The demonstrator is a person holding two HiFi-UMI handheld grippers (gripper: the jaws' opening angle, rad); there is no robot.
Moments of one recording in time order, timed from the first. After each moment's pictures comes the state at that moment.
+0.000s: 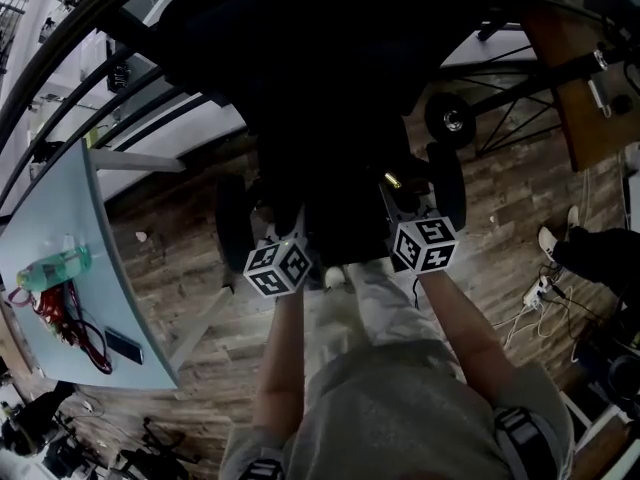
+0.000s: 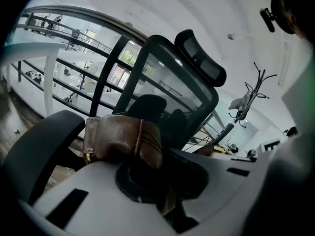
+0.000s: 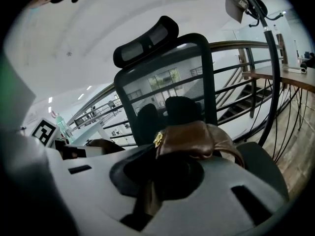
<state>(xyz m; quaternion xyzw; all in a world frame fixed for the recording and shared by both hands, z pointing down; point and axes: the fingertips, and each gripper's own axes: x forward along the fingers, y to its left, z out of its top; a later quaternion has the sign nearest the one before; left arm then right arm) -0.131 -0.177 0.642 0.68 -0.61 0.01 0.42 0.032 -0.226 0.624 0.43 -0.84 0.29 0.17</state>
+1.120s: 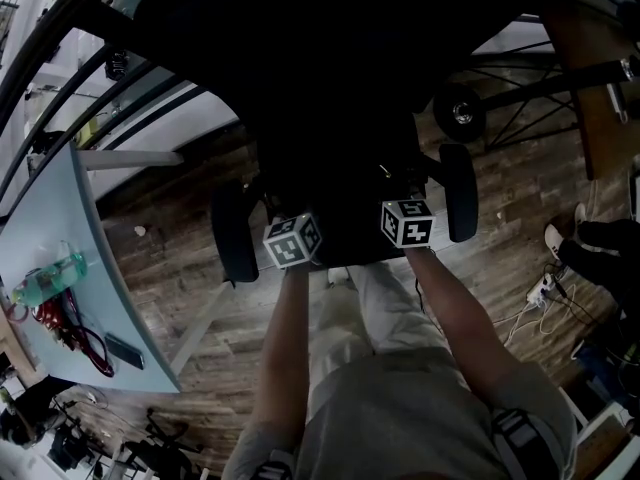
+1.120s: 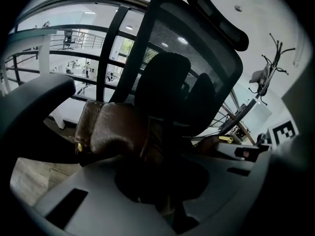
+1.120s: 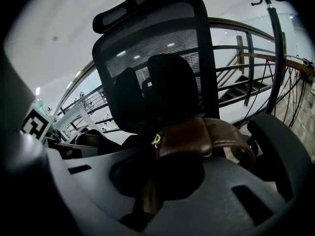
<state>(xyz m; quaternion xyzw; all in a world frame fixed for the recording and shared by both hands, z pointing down) -0.131 -0.201 0.768 0.64 -0.61 0.13 0.46 0.027 -0.255 0.755 0.45 -0.80 0.32 0.26</state>
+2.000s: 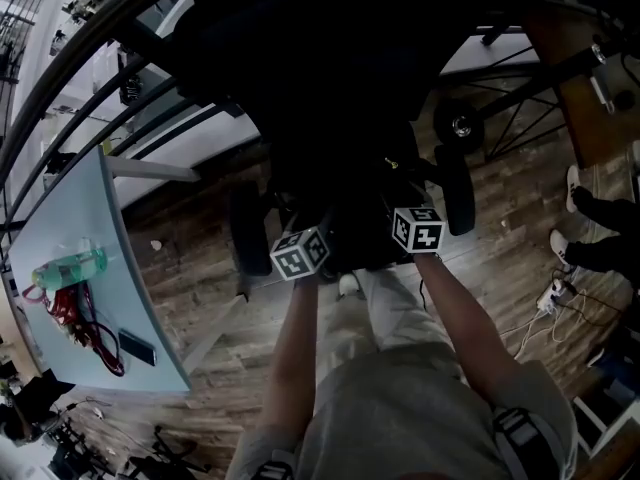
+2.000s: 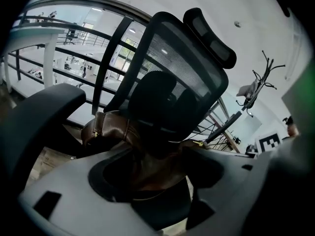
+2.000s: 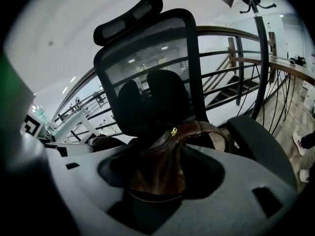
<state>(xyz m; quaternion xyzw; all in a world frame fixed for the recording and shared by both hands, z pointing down) -0.119 -0.169 0.710 0.66 -0.59 0.07 0.46 0.047 -0.224 0.710 0.47 -0.78 0.33 0.24</state>
